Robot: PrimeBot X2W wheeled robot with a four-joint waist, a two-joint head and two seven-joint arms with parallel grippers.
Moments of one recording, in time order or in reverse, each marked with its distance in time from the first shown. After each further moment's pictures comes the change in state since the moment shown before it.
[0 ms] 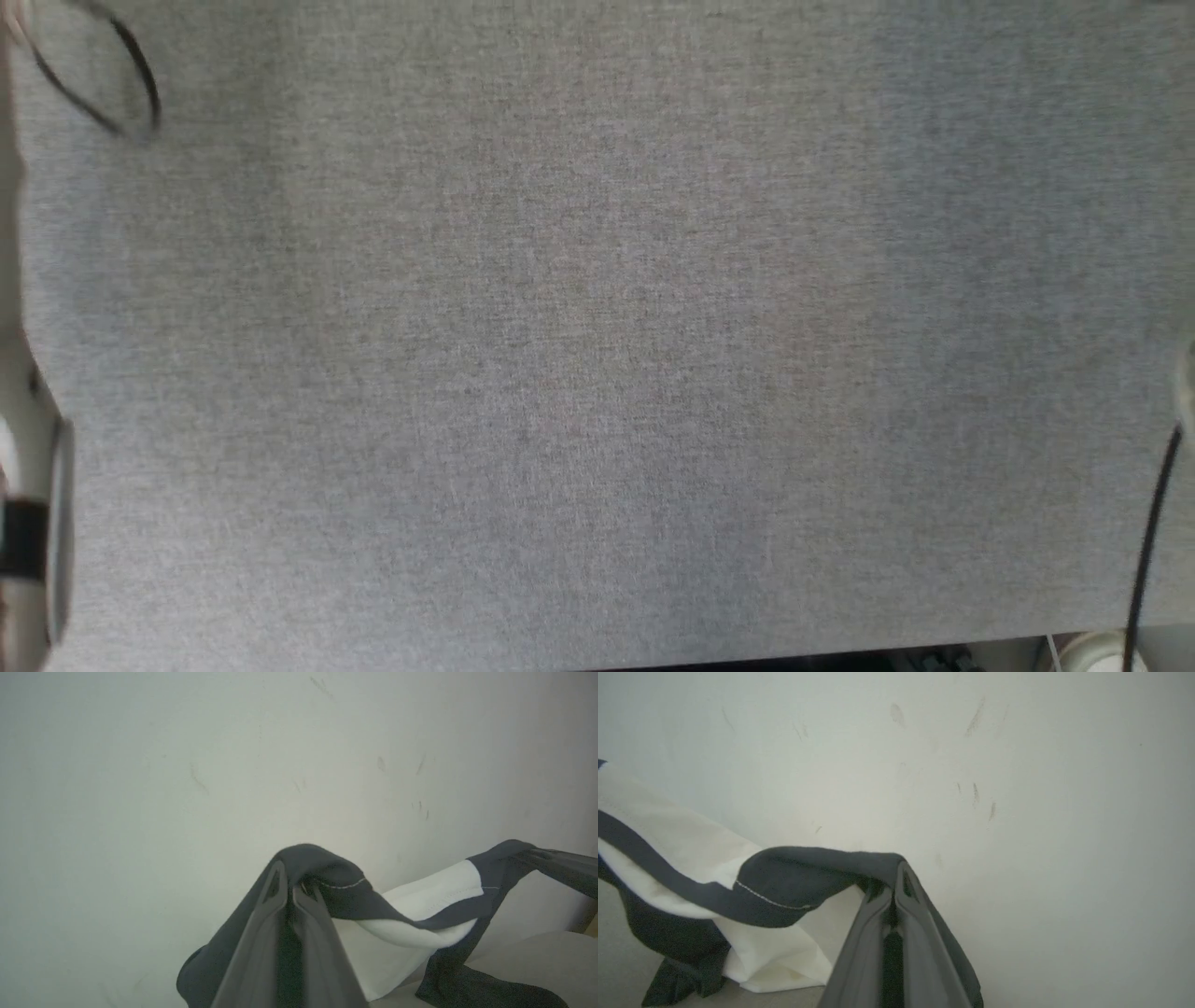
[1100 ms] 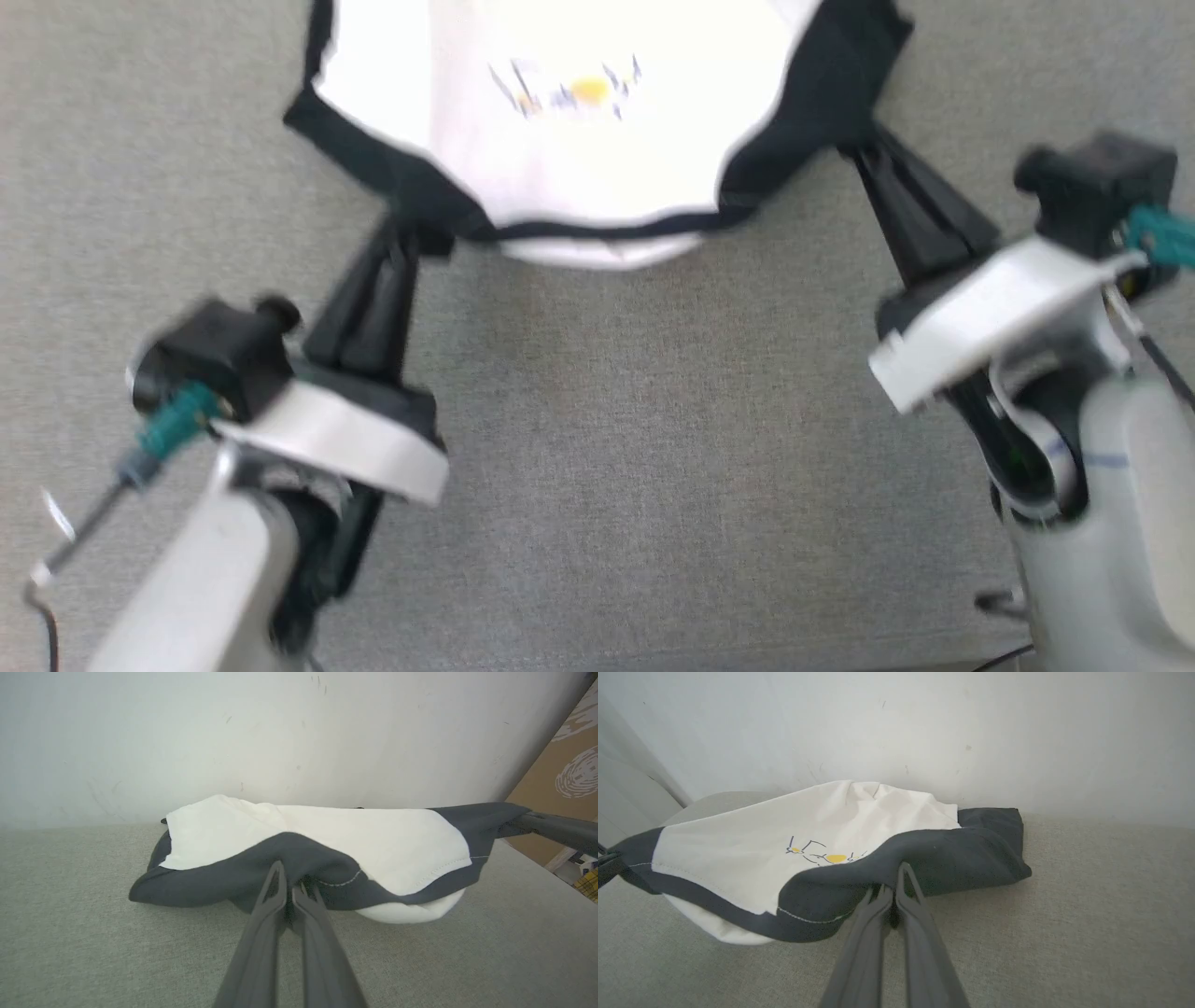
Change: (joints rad) left arm 1.075 0.064 -0.122 -0.587 -0.008 0.231 0.059; right arm 1.180 -0.058 -0.017 -0.868 0.231 -0.001 0.369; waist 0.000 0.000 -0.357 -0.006
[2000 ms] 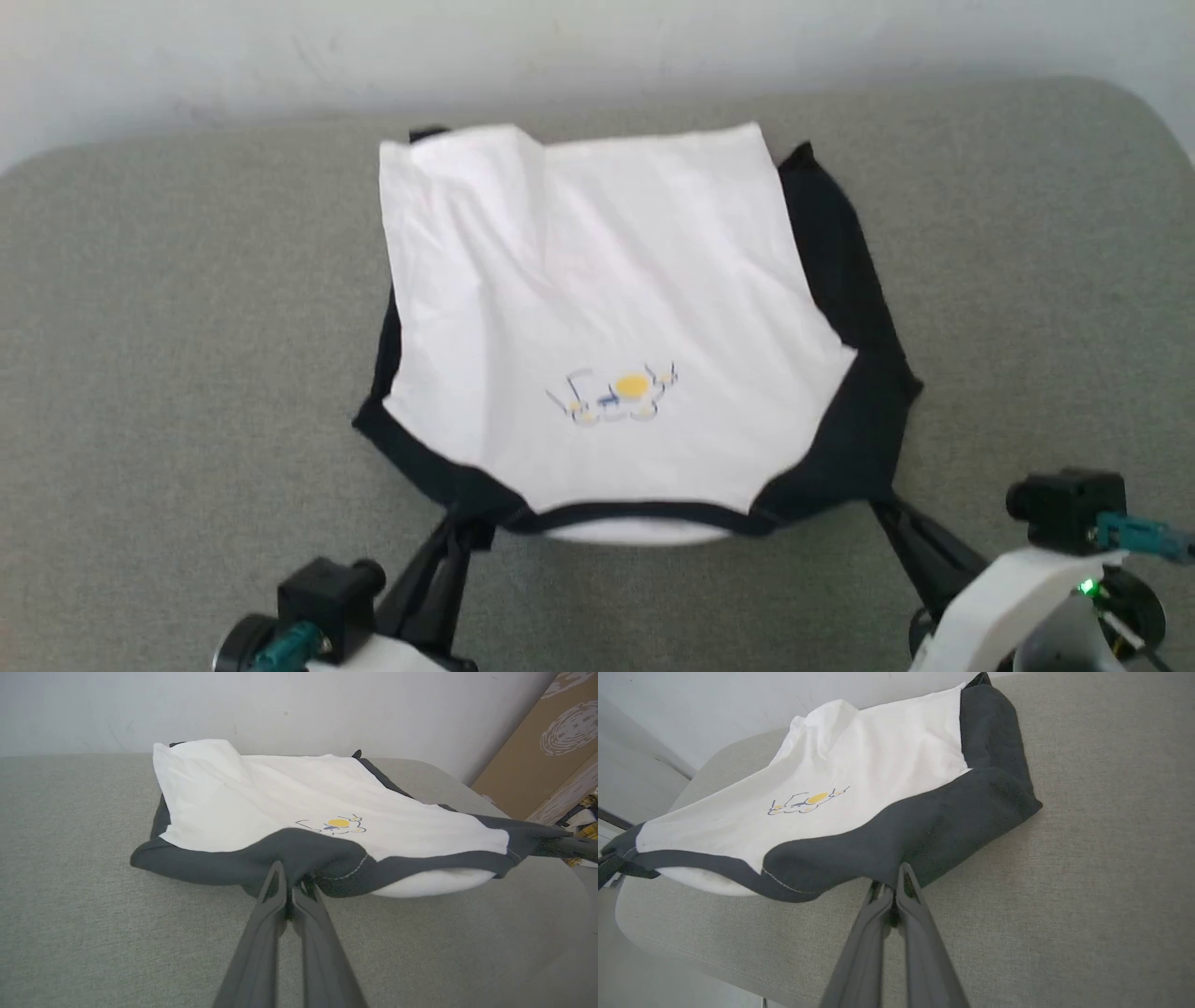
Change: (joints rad) left arm 0.432 0.018 -0.110 -0.054 0.004 0.113 0.015; right arm 0.603 0.048 -0.110 -0.183 0.074 0.000 0.197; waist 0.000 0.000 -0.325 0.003
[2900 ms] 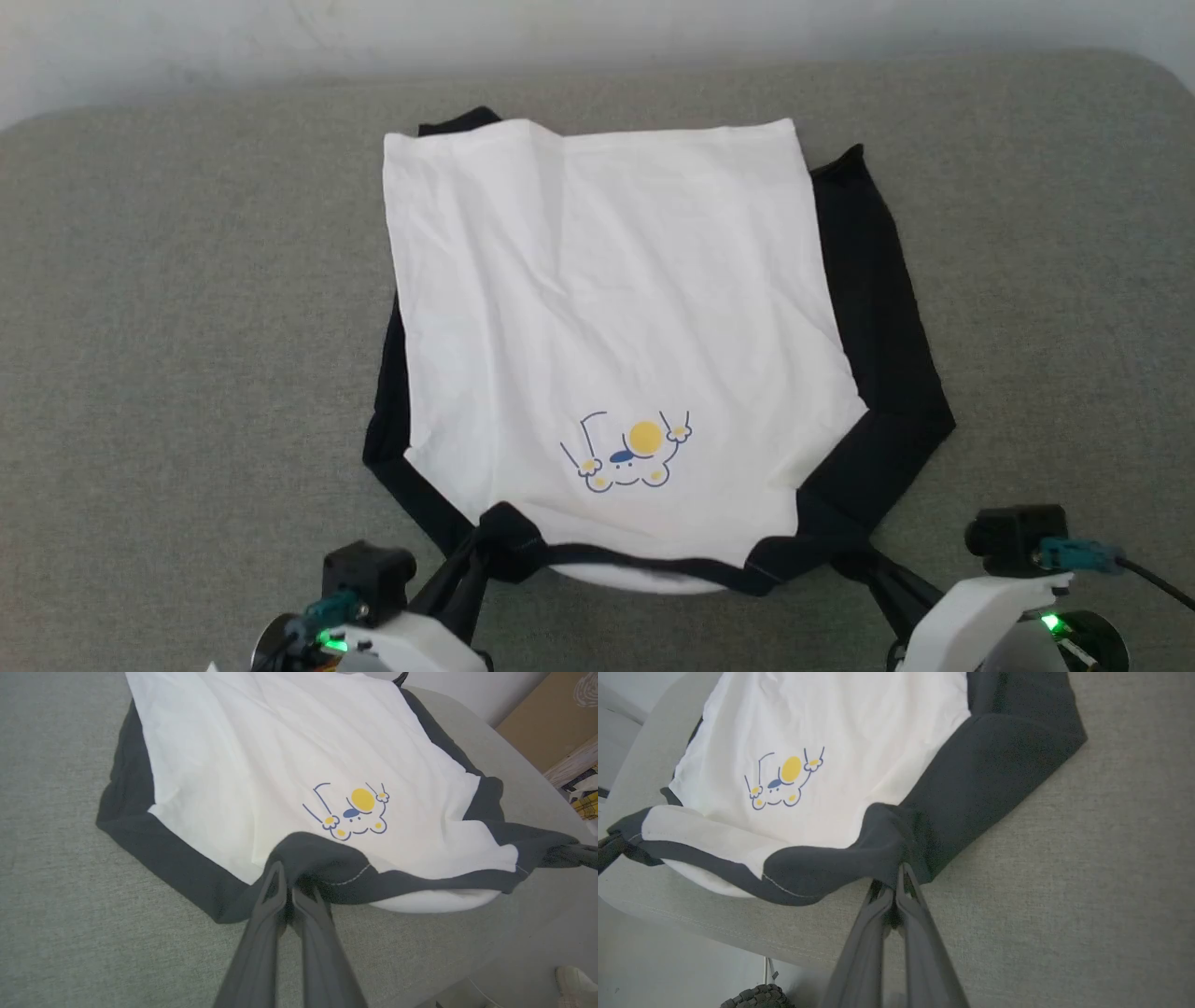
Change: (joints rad) left arm -0.056 -0.040 -0.046 0.207 -0.070 -0.072 0.026; right arm 0.027 0.005 0.011 0.142 -0.021 0.000 0.003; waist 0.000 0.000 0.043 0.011
